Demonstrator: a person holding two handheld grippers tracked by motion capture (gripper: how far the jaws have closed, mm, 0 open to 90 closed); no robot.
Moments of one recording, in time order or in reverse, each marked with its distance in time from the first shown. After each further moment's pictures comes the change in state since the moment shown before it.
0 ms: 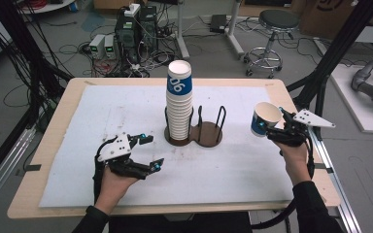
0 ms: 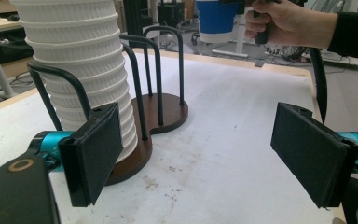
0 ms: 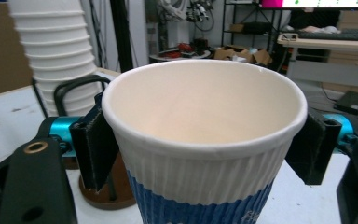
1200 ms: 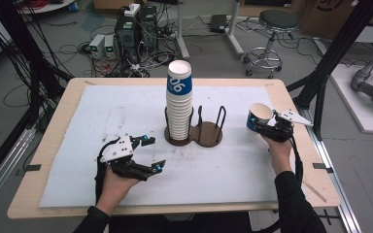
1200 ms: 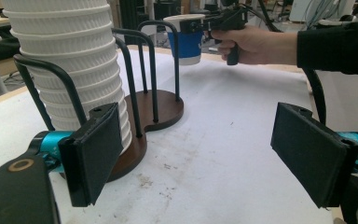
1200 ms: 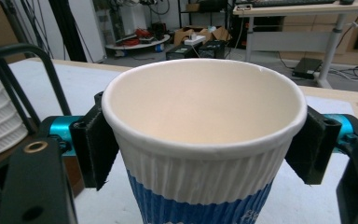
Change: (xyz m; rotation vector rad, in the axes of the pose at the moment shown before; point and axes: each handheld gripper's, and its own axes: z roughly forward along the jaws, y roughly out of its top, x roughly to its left) left arm -0.001 -0.004 0.004 0.011 -0.014 0.000; right arm -0.025 -0.046 0.048 0.049 -0.169 0.088
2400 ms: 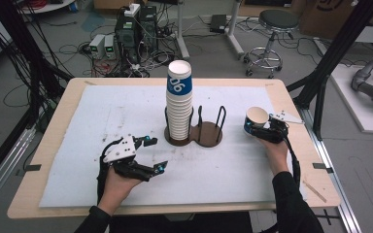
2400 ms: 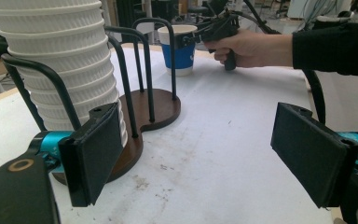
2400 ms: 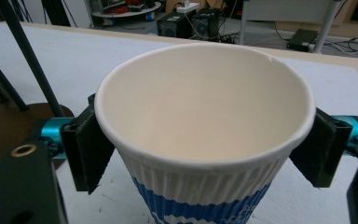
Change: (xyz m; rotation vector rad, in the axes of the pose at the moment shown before) left arm -0.003 0.001 0.006 0.011 -0.010 0.009; right arm 0.002 -0.011 0.013 0.128 -0.039 -0.021
